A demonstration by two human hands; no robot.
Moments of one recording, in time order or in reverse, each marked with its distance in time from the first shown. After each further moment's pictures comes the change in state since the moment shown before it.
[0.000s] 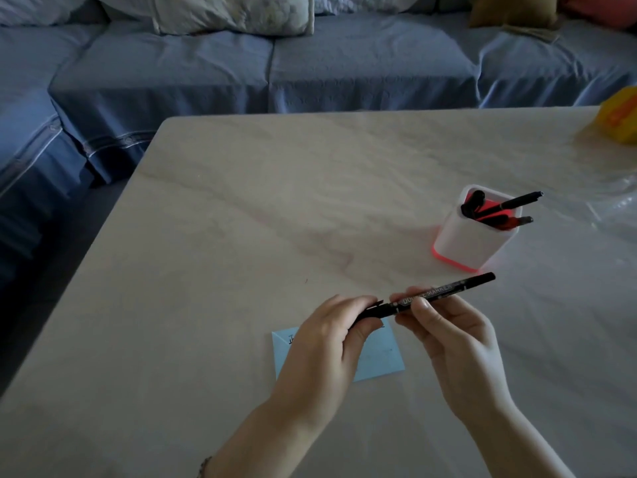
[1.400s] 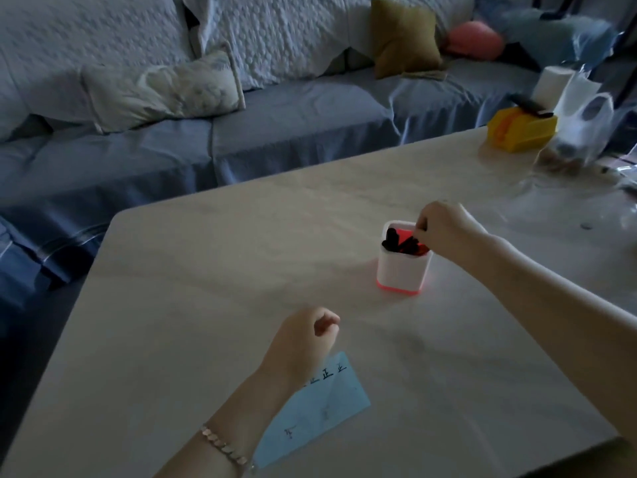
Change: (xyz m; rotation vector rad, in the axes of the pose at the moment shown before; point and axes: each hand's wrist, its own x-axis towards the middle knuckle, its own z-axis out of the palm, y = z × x) left_hand 0.075 -0.008 0.023 0.207 -0.328 -0.194; right_hand 0.141 -0.112 -0.080 -1.565 0.215 0.019
